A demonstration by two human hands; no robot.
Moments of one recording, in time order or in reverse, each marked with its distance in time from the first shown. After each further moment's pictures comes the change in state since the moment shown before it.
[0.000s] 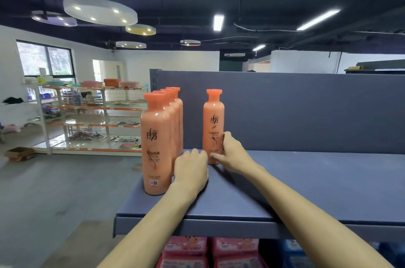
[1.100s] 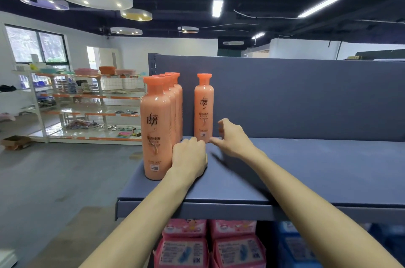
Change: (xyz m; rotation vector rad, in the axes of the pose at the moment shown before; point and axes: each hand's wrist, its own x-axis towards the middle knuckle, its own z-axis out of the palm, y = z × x) left_hand 0.001 -0.007 0.007 0.018 -0.029 0.006; right_hand -0.003 -0.009 -0.002 -0.103 0.027 0.063
